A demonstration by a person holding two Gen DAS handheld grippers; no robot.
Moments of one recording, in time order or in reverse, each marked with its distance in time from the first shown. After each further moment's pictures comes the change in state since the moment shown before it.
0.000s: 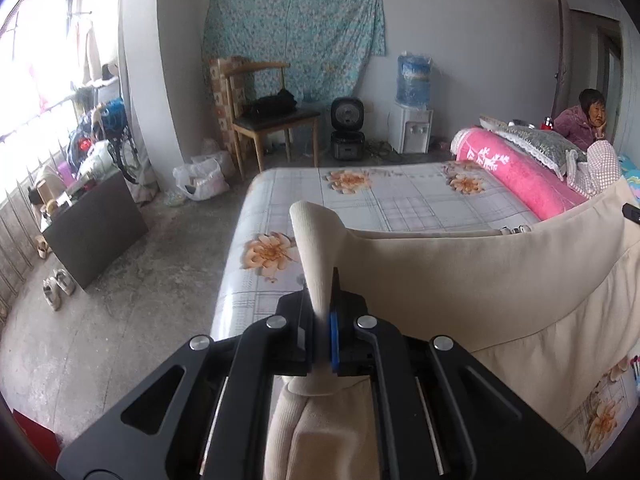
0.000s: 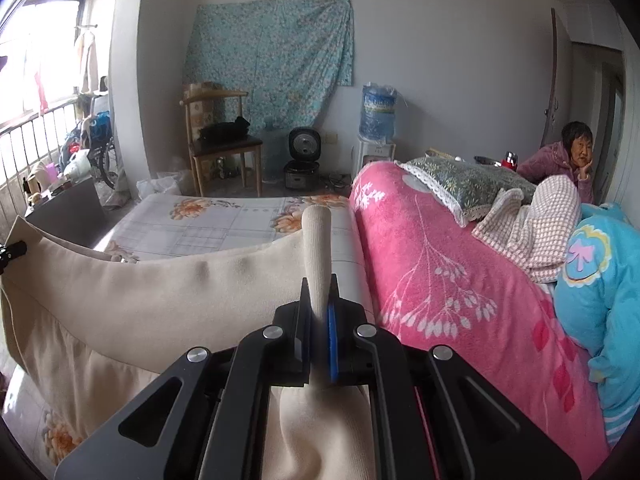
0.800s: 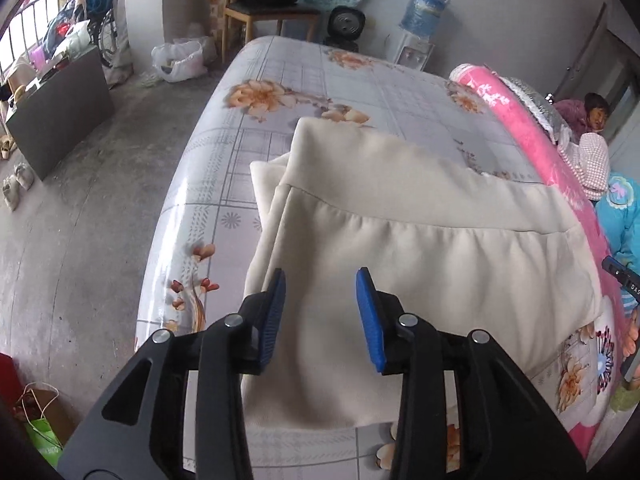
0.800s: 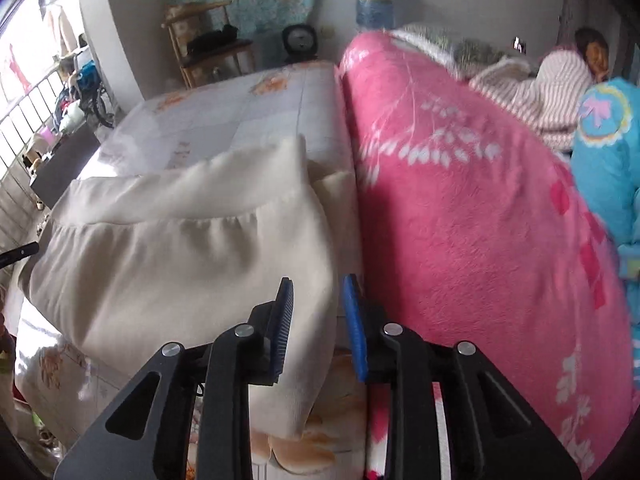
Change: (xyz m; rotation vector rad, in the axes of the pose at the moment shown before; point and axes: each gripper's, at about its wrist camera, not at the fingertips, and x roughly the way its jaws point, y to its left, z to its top) left arm 0.003 0.035 -0.091 -0.167 0.278 -0.179; right arm -0.034 -0.044 -0.091 -0.006 0.248 0.120
